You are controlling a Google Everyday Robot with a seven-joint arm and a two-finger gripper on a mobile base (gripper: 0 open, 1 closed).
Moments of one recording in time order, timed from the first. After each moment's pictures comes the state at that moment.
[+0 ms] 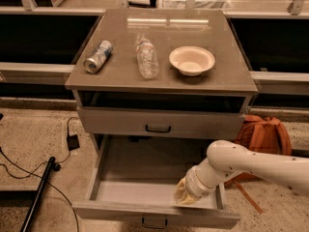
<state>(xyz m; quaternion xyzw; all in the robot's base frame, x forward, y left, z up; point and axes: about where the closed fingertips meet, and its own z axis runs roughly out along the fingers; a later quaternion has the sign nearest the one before) 0.415 -0.097 0.477 -0.73 0.63 0.22 0.15</state>
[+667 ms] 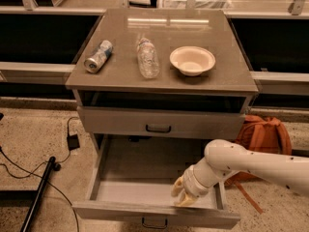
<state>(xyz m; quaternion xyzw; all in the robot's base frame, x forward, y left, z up) 0.416 -0.086 0.483 -0.74 0.62 0.21 0.16</state>
